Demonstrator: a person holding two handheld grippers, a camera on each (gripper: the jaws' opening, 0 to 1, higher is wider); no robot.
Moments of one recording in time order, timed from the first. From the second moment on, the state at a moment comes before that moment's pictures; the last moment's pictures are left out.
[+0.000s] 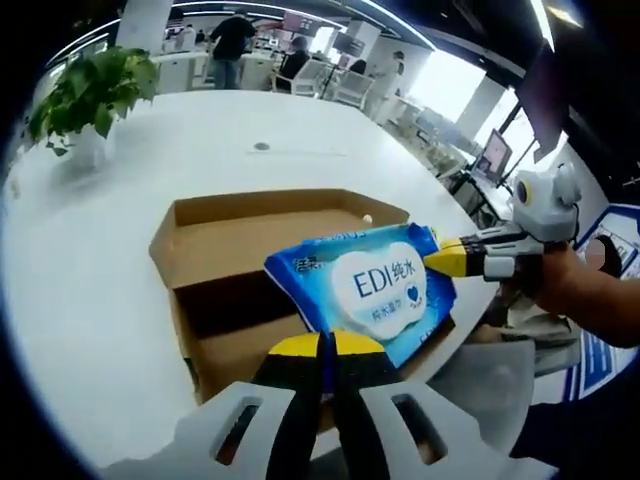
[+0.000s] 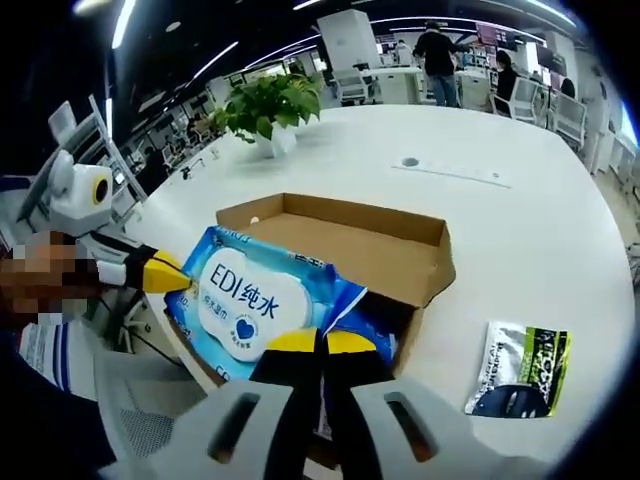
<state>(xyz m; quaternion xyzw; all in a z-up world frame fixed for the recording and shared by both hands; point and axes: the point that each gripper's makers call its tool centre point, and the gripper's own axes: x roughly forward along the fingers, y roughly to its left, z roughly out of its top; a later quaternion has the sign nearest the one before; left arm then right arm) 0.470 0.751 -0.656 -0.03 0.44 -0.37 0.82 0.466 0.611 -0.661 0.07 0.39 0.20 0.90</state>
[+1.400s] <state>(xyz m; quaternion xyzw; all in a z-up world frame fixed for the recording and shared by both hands) 0.447 0.603 -0.662 -0.02 0.44 -0.46 0.77 0.434 0.467 -0.667 0.08 0.39 0.11 0.91</state>
